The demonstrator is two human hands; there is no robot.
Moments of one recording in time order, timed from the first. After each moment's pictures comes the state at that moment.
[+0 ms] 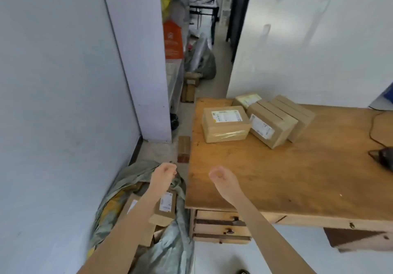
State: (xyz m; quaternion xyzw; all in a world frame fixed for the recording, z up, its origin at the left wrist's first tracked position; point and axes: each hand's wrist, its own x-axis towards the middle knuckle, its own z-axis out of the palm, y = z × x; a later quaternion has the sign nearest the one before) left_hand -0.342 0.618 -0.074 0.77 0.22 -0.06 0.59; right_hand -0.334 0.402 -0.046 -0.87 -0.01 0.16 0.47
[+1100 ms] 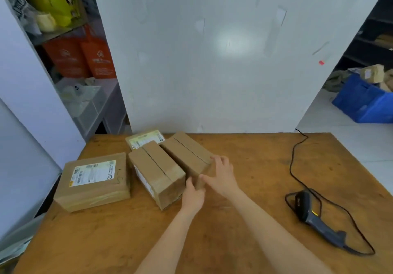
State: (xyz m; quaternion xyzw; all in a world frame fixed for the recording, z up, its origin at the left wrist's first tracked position) left_hand -0.060 0.098 -0.078 0.76 0.18 -0.13 0.61; right_hand -0.025 -0.014 -0.035 -0.95 -0.01 0.03 0.32
